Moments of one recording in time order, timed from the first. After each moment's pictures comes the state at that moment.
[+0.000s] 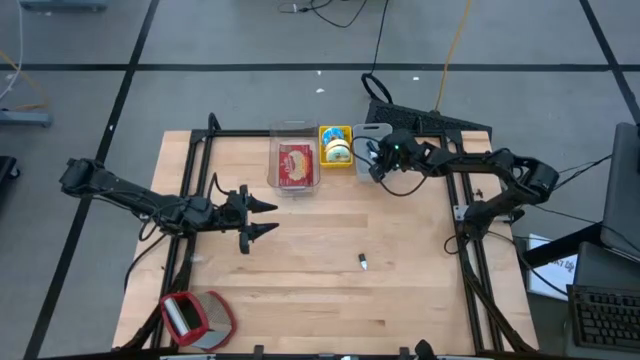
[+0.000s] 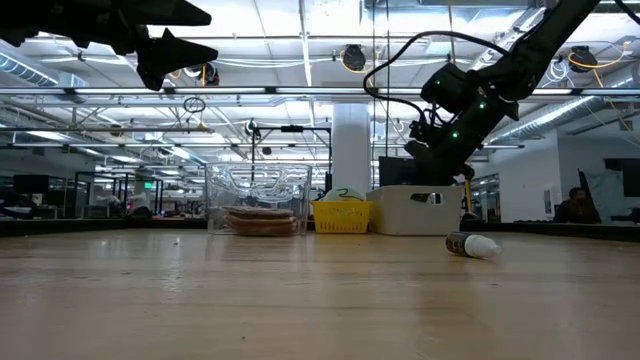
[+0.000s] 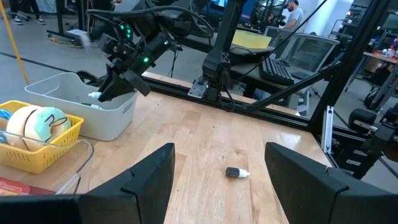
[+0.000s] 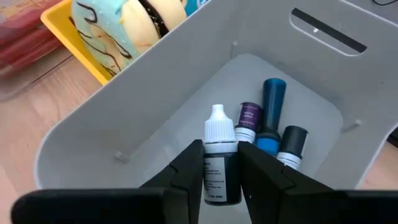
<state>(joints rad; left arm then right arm) -0.28 0.86 0.37 0.39 -0.37 -0.27 -0.65 1.46 0.67 0.06 0.05 0.13</state>
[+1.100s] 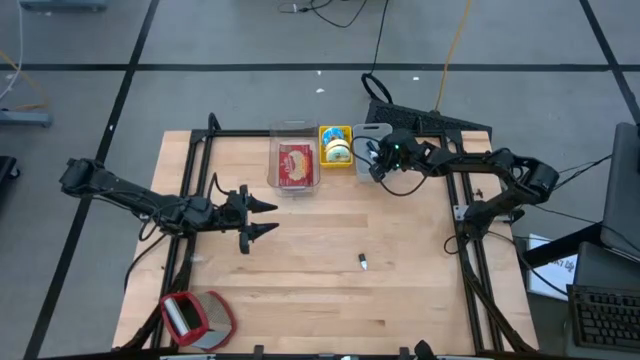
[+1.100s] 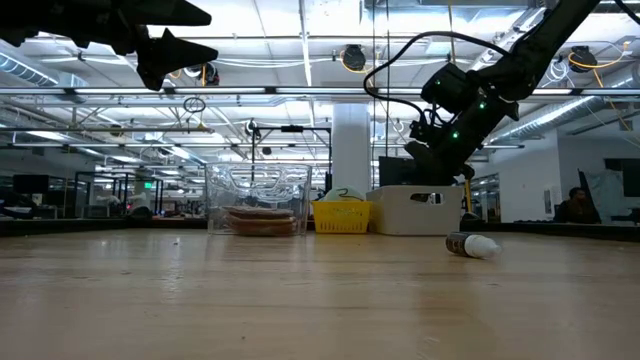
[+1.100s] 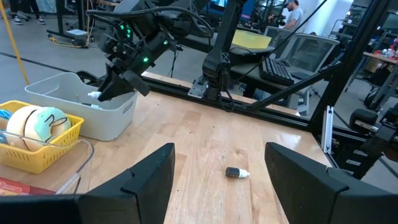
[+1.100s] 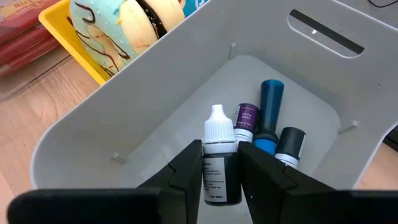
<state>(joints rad) -0.28 0.86 0.37 0.39 -0.37 -0.27 -0.65 1.46 0.67 0.06 0.05 0.12</state>
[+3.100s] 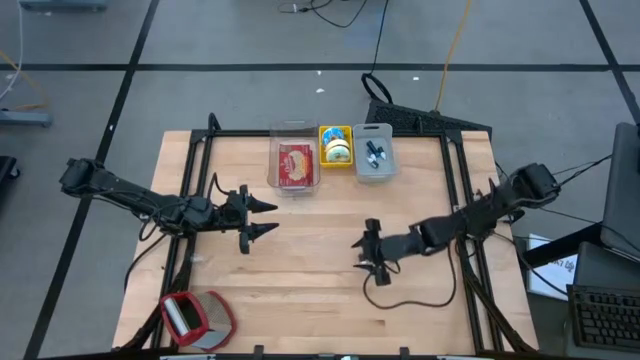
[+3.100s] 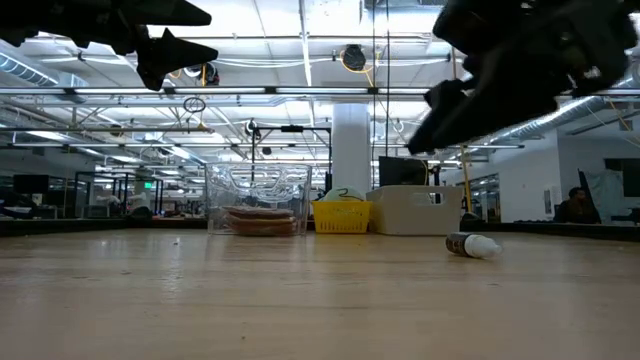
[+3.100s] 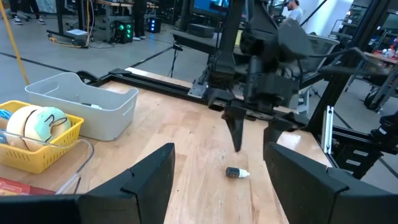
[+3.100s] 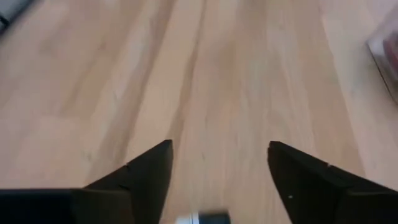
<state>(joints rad) -0.28 0.86 0.37 0.39 -0.37 -0.27 0.36 1.46 0.67 0.16 0.20 0.09</state>
